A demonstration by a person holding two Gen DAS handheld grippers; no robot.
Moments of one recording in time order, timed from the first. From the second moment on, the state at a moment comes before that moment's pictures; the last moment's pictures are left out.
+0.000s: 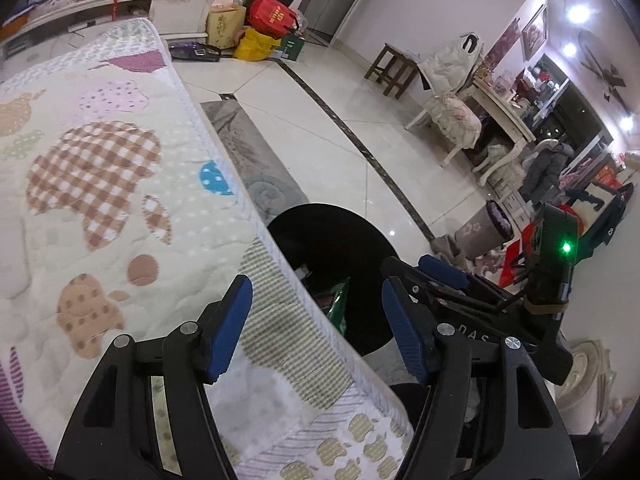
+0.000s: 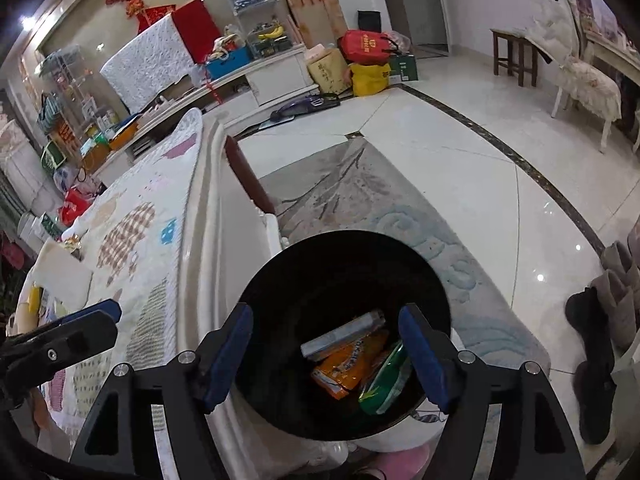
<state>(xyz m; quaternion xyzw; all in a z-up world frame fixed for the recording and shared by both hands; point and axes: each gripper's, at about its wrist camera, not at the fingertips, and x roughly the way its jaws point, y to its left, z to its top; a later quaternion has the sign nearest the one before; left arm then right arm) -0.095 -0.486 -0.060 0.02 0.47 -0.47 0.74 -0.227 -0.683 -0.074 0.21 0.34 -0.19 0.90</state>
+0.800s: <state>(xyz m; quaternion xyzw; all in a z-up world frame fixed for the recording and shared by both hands) -0.086 -0.365 -0.046 0.02 0.44 -0.38 0.81 -0.185 -0.581 -0.048 0.15 0.35 -0.11 0.92</state>
